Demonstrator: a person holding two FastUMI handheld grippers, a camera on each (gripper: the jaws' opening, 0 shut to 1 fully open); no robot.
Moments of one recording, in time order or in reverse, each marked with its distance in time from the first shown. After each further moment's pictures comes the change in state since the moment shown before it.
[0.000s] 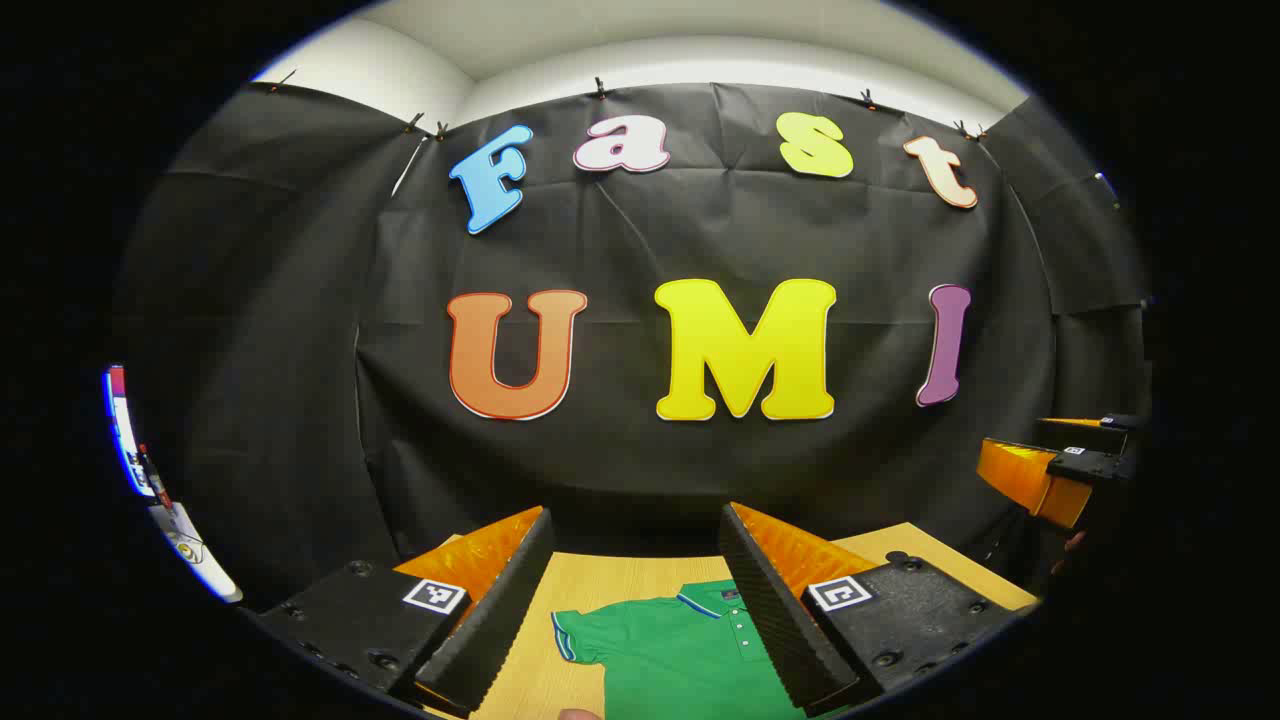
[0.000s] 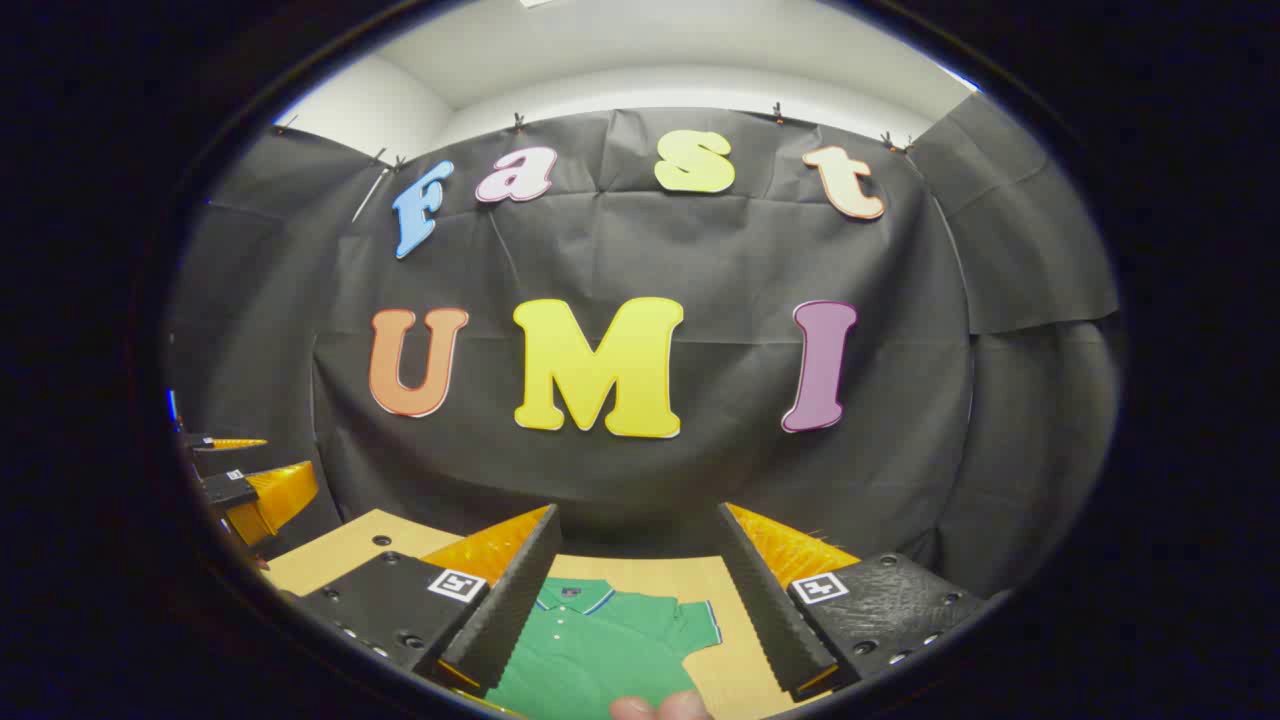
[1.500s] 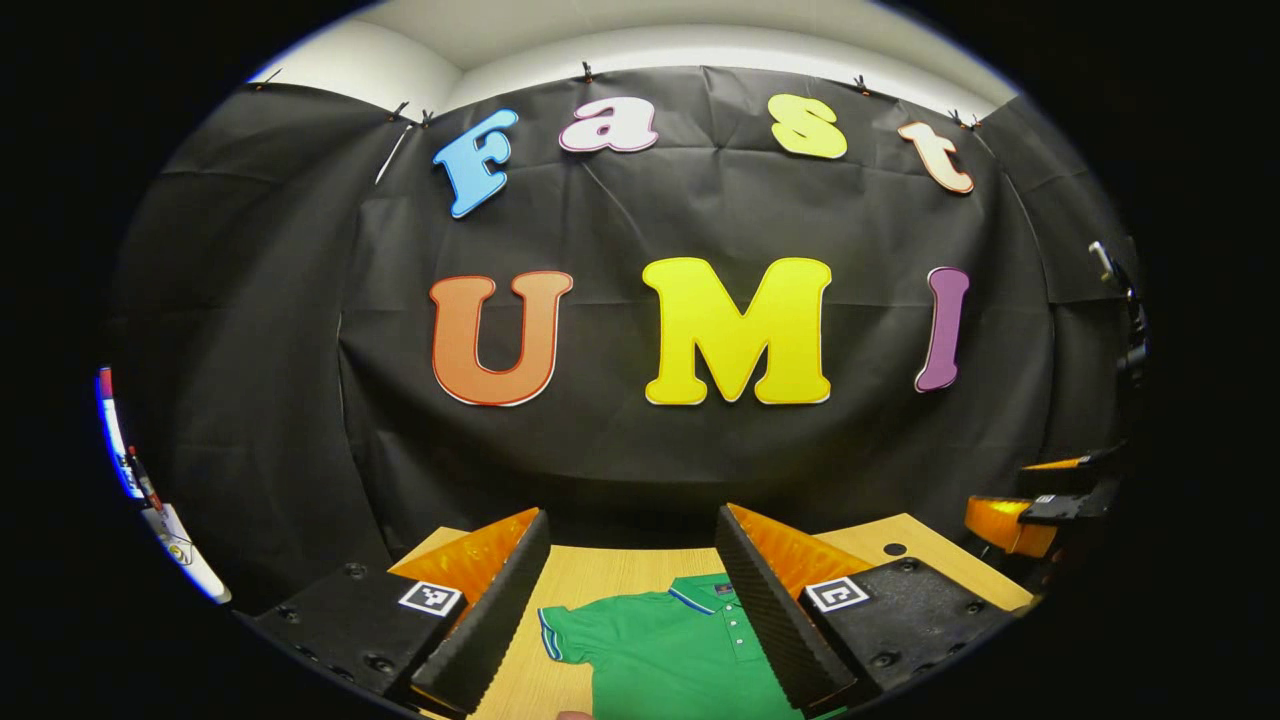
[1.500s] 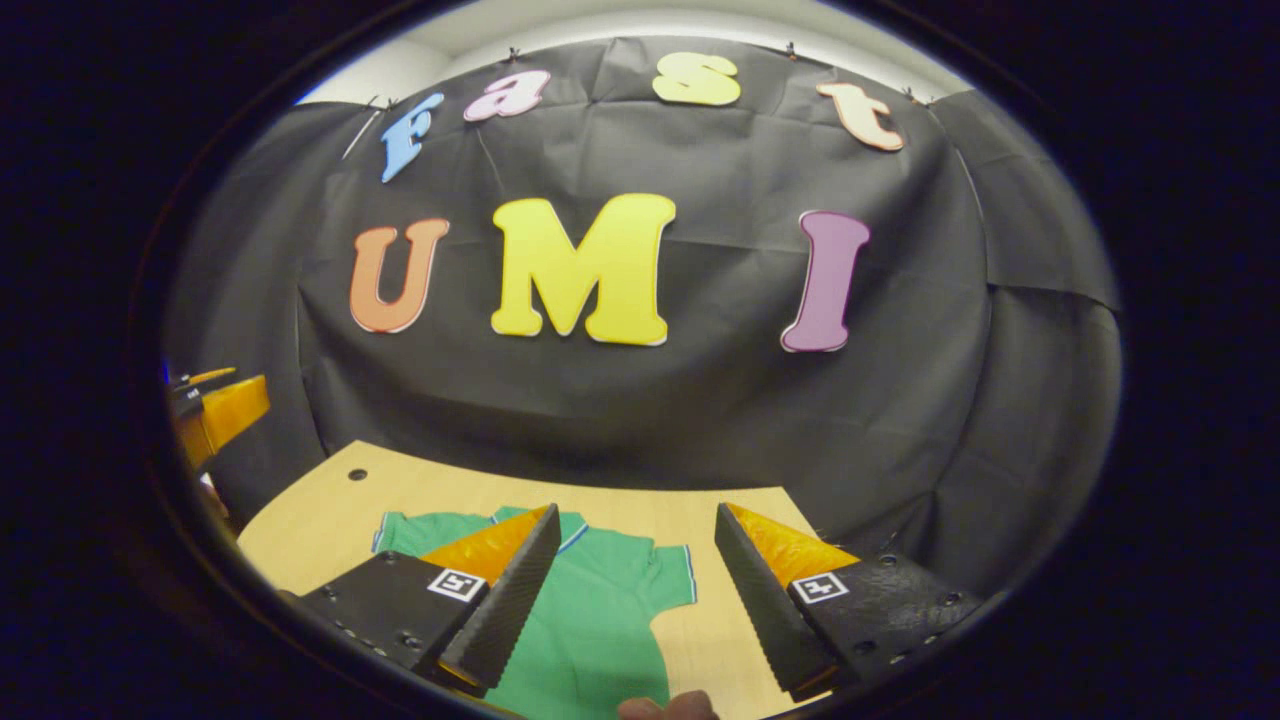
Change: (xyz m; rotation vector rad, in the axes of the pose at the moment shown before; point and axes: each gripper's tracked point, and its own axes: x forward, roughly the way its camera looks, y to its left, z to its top) left arm 0.022 -0.016 -0.017 0.001 0.057 0.001; right arm 0.048 -0.046 -0.095 -0.057 0.289 -0.003
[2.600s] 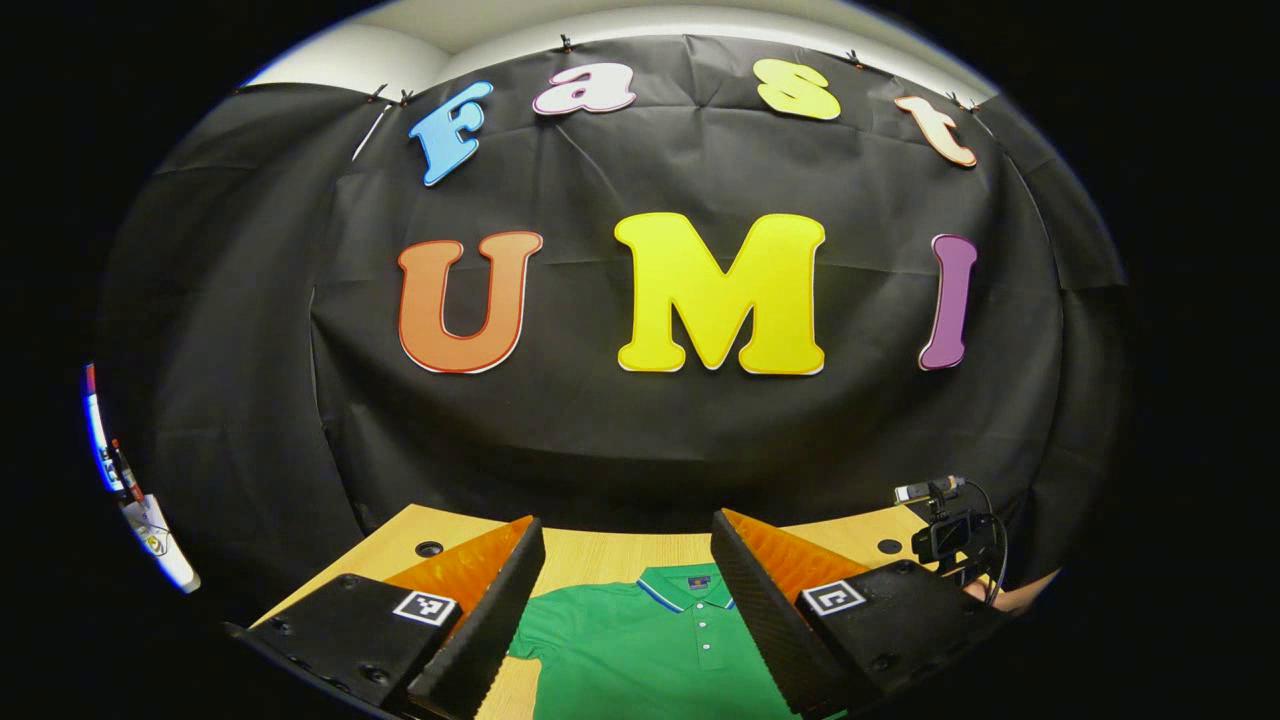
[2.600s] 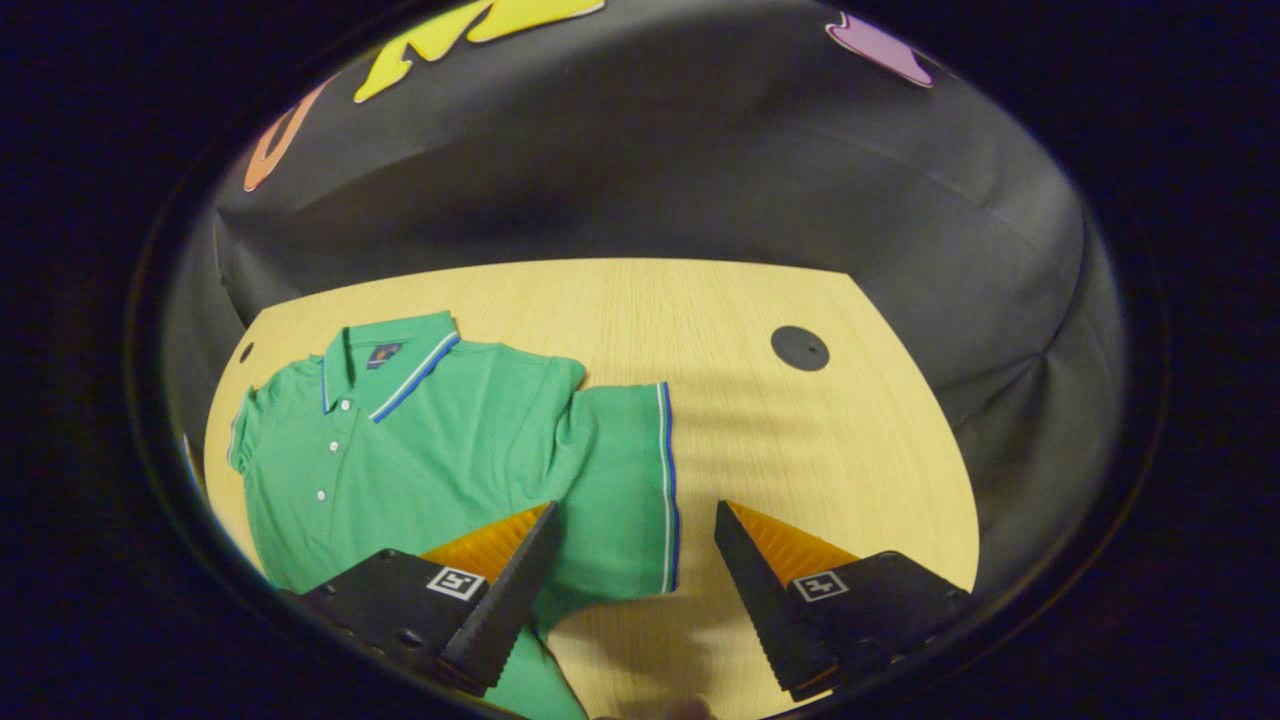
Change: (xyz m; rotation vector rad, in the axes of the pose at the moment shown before) left arm 0.043 -0.045 -0.031 -0.017 0.094 0.034; right arm 0.254 -0.069 -0.239 0.040 0.613 0.000
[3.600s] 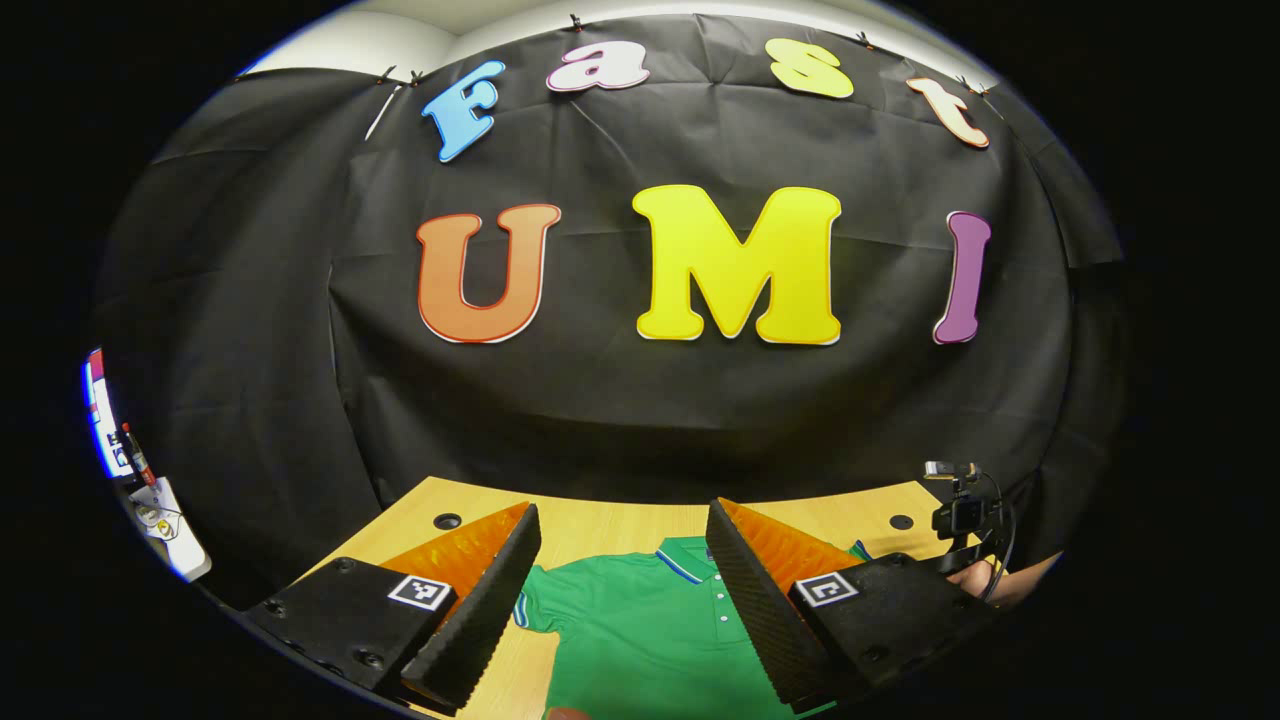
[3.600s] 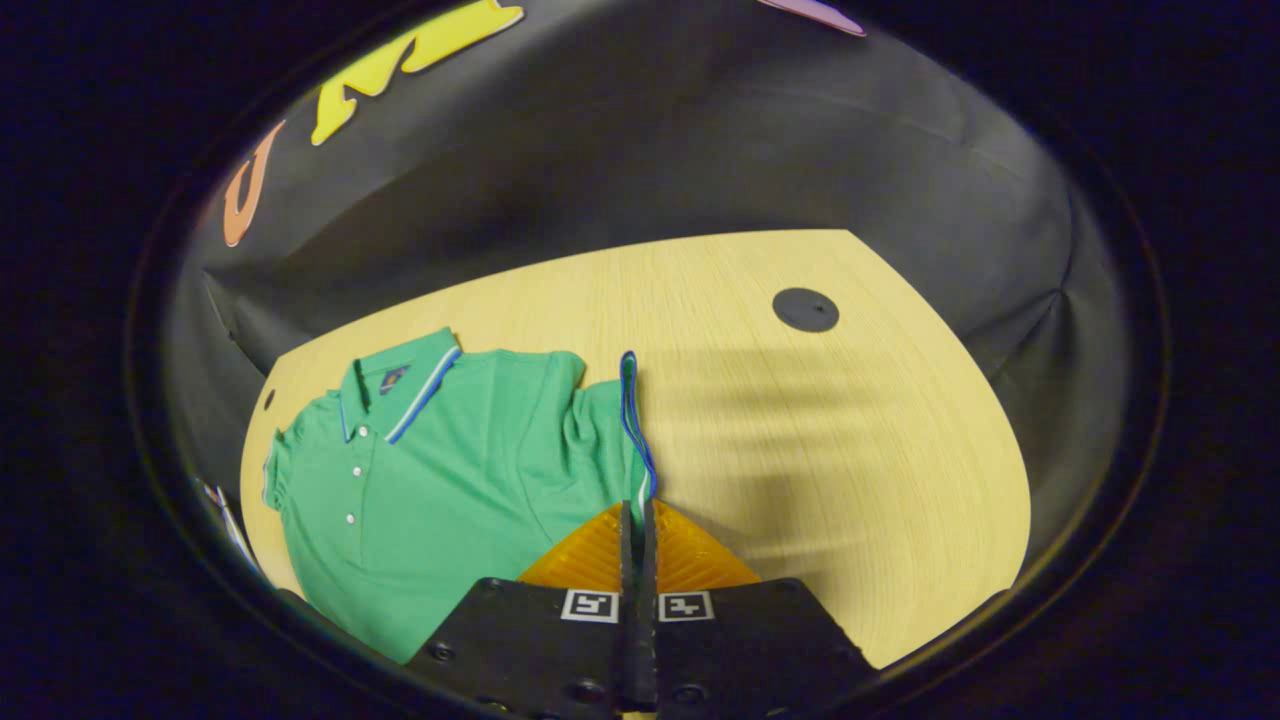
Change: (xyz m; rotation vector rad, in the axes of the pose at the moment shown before) left arm -0.014 0.028 -0.013 0.008 0.042 0.049; right arm -0.009 0.011 0.002 0.141 -0.003 0.110
